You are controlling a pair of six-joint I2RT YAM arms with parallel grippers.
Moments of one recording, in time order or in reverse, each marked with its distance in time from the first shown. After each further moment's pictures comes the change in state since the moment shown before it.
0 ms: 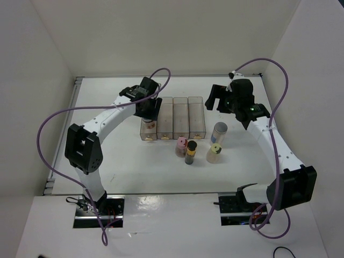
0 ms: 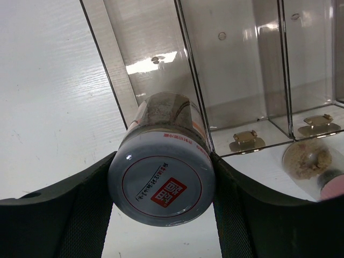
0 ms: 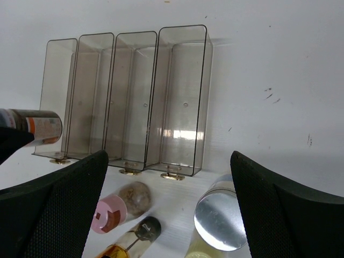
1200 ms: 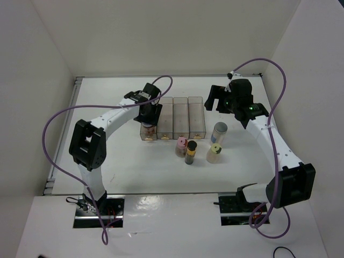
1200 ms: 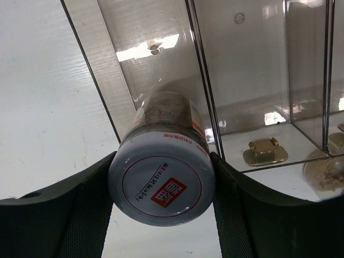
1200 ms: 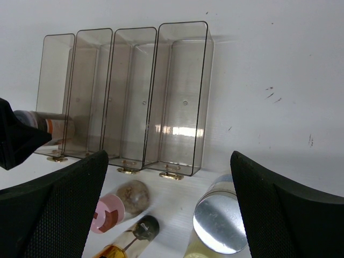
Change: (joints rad) left arm 0.003 0.063 -0.071 0.053 0.000 -0.003; right arm 0.000 0.022 0.000 0.001 -0.012 -0.011
